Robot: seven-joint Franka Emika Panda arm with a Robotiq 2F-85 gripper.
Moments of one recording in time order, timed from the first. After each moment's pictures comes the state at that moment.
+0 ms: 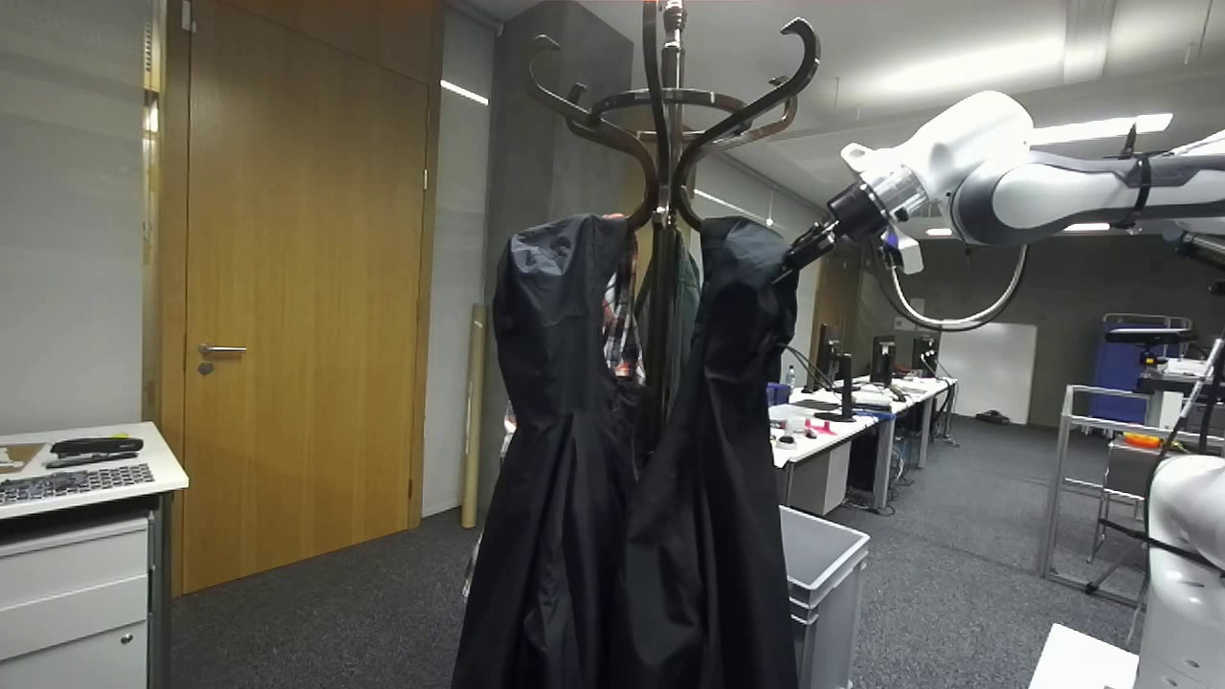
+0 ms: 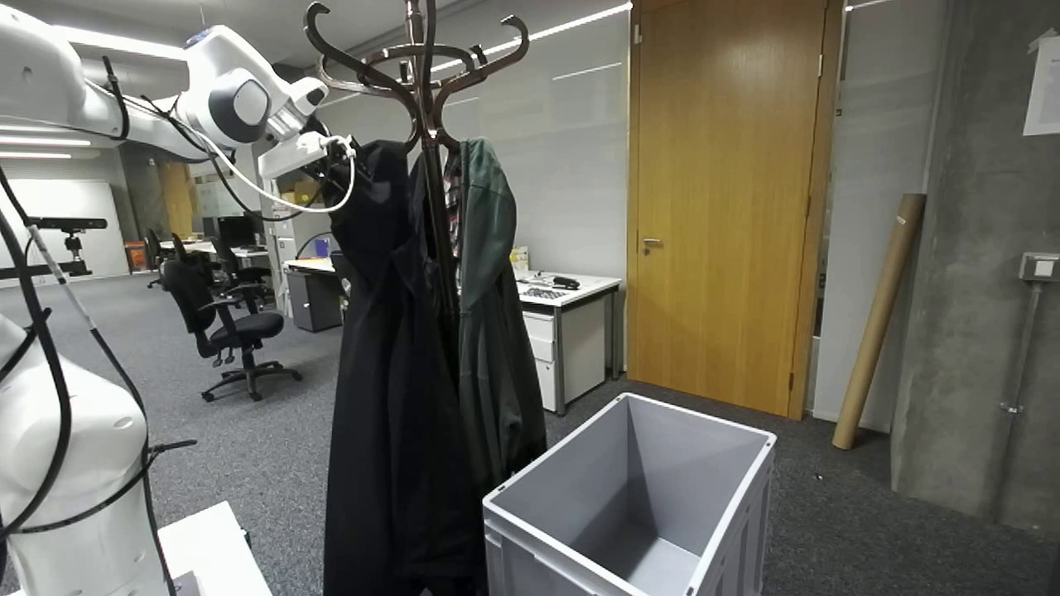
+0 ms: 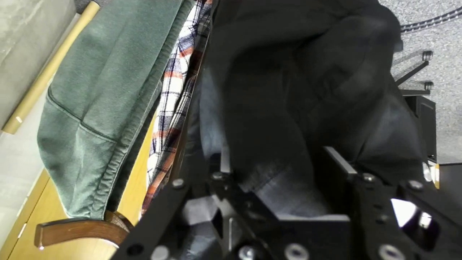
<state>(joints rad) 0.26 -0.57 0.22 -2.22 -0.03 2.58 -0.15</state>
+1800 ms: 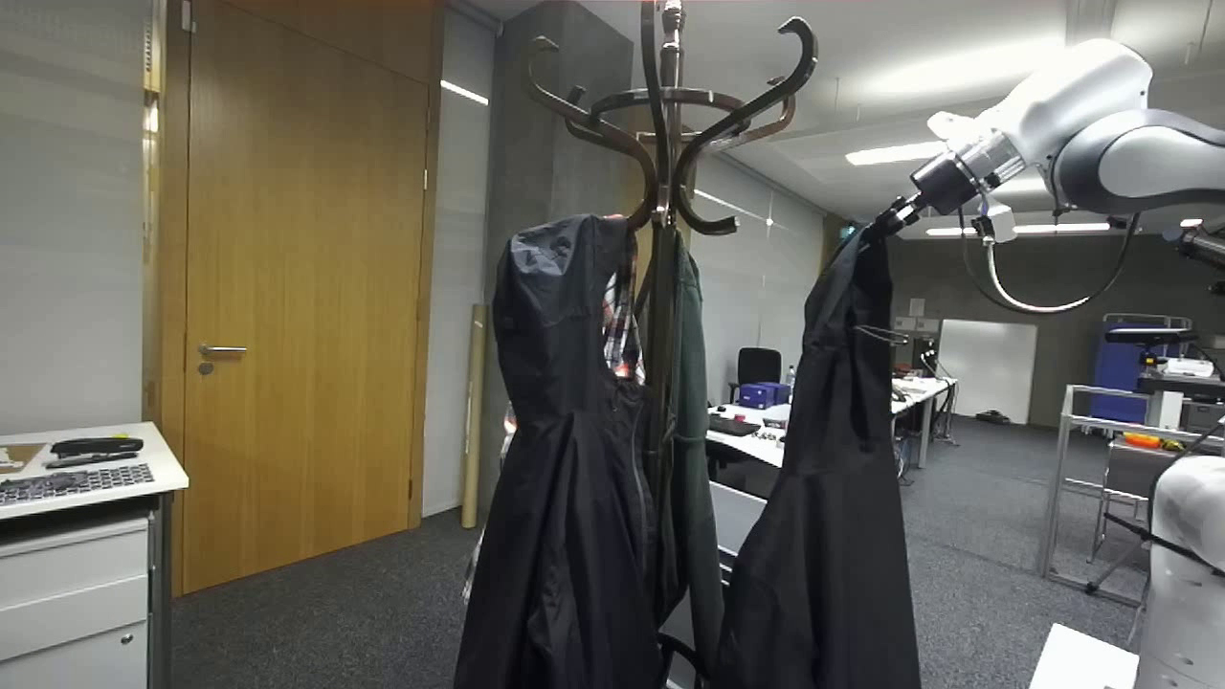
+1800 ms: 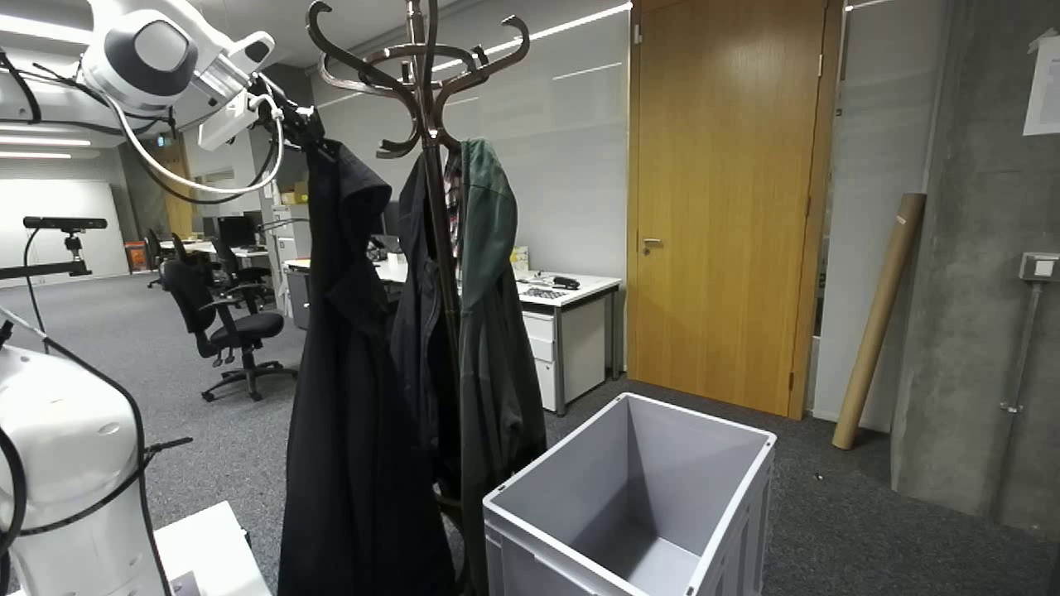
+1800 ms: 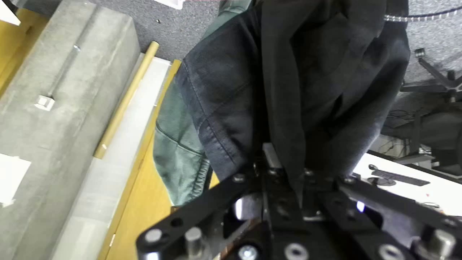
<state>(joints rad) 0.17 -0.88 0.23 -2.28 -0.08 2.32 0.00</state>
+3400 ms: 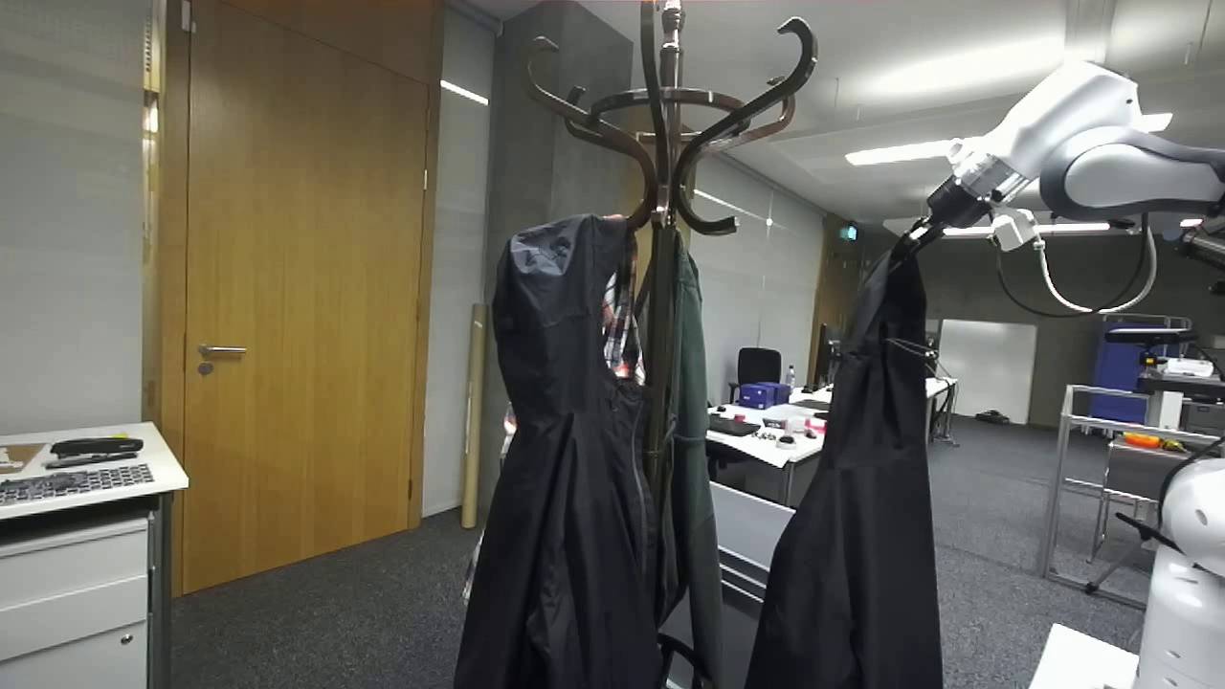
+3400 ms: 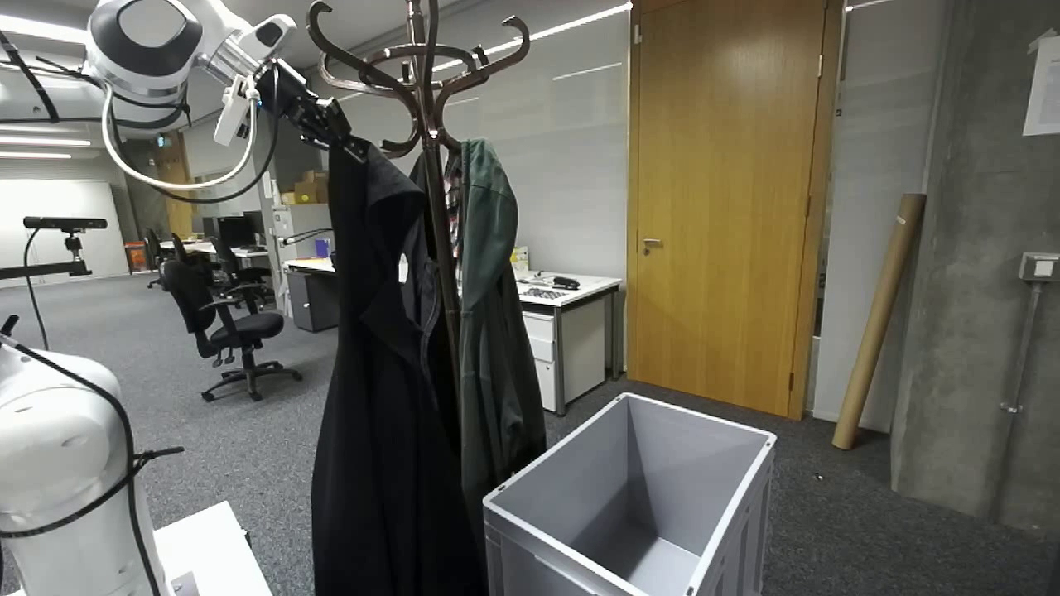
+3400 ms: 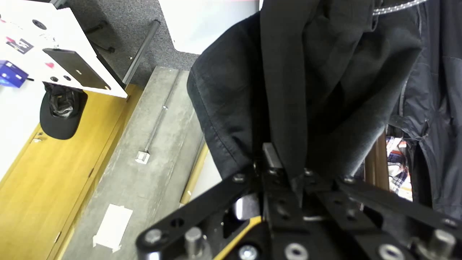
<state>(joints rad) -0.03 -0.94 0.18 -2.30 -0.16 2.17 0.05</state>
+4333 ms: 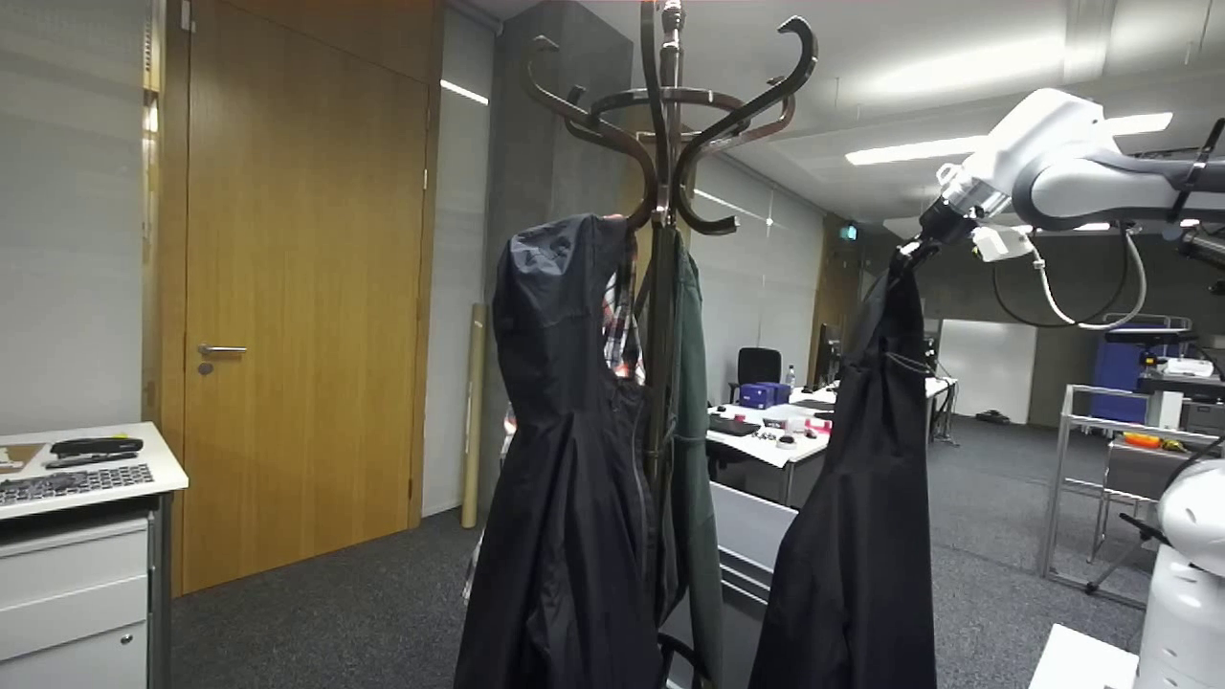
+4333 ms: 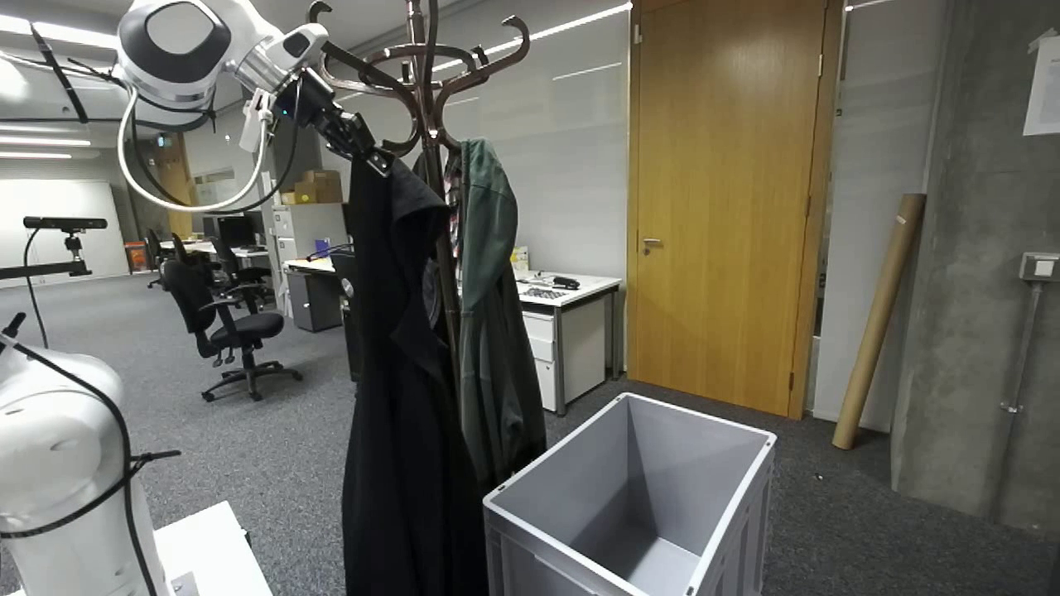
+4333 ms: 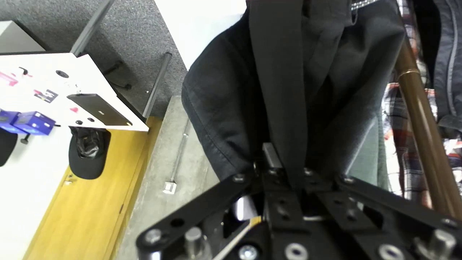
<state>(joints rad) -0.09 -0.89 0.13 -2.31 -0.16 2.17 0.11</state>
